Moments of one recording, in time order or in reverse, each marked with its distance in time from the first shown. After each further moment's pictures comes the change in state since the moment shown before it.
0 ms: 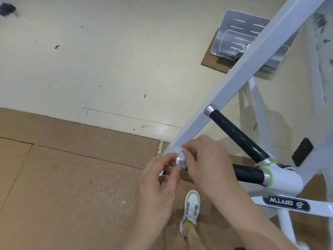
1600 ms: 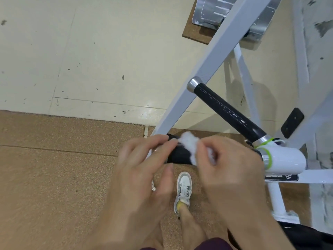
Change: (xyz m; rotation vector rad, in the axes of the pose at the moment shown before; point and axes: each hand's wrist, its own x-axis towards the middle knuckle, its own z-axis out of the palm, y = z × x) left_hand 0.020 0.003 0.001 0.497 -0.233 0.443; right_hand -0.032 0.031 -0.004 -0.123 0.100 0.318
